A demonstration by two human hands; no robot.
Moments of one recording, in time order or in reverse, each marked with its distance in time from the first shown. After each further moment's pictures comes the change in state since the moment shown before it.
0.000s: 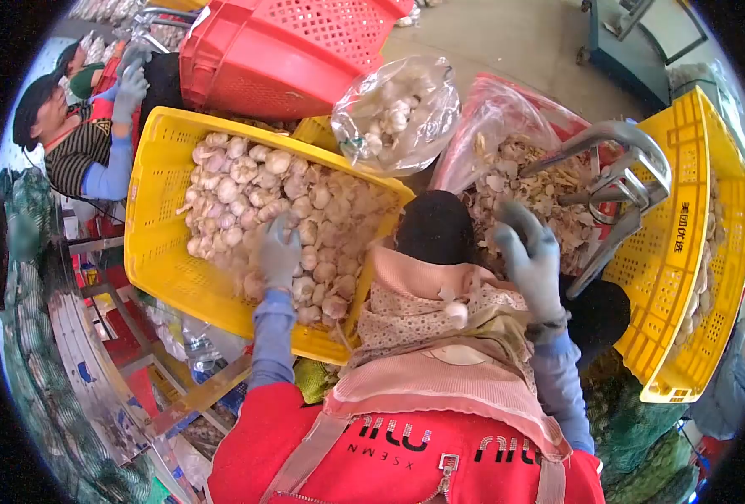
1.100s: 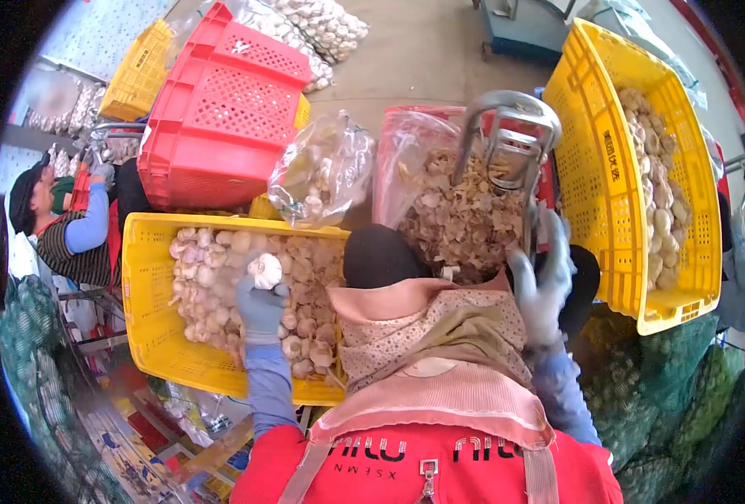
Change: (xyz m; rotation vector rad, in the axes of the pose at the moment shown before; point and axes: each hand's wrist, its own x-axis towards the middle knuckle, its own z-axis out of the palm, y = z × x) left_hand 0.022 0.057 -0.021 -1.873 -0.492 -0.365; right_hand -0.082 -0.023 -0.068 -0.346 0.618 -0.153
